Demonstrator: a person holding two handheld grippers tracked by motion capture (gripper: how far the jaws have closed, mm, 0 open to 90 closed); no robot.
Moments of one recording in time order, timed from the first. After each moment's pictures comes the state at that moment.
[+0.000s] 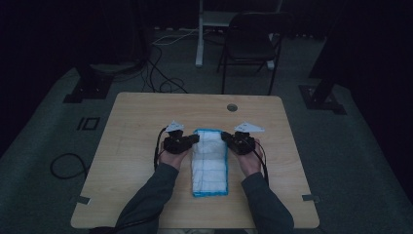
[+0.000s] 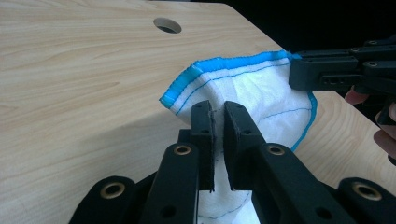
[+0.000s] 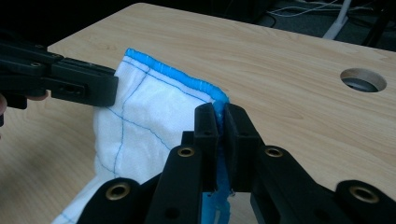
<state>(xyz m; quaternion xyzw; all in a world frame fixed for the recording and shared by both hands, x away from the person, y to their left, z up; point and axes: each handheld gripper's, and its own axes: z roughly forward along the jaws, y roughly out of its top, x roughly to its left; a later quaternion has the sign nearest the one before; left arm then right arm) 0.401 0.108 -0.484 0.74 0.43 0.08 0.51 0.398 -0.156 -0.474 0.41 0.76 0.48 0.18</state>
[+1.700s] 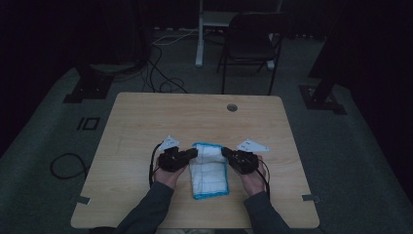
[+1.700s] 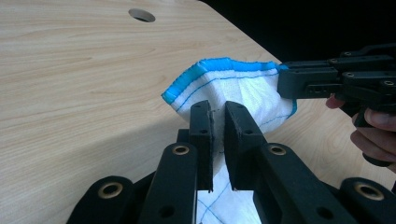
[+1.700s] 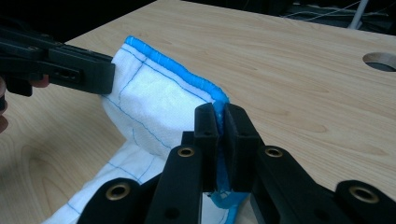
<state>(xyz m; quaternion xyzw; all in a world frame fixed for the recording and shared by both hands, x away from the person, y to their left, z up) 0.344 0.116 -0.486 0.74 0.41 0.07 0.53 0.340 -0.161 -0.483 0.39 0.76 0.49 0.18</state>
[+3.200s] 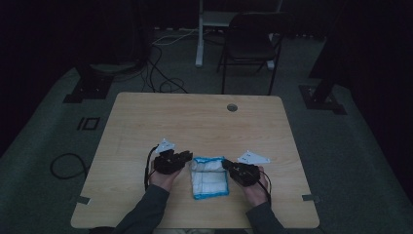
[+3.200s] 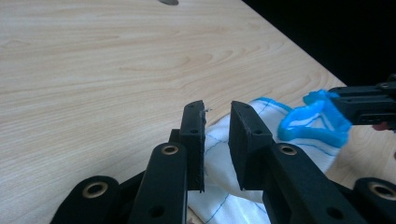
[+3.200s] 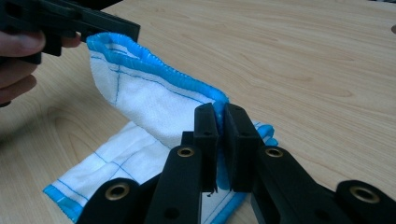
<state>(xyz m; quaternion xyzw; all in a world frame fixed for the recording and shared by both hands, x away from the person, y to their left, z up) 0.343 0.128 -0.500 0.74 0.44 0.08 0.50 0.312 -0.166 -0.503 0.38 0.77 0.49 0.15</state>
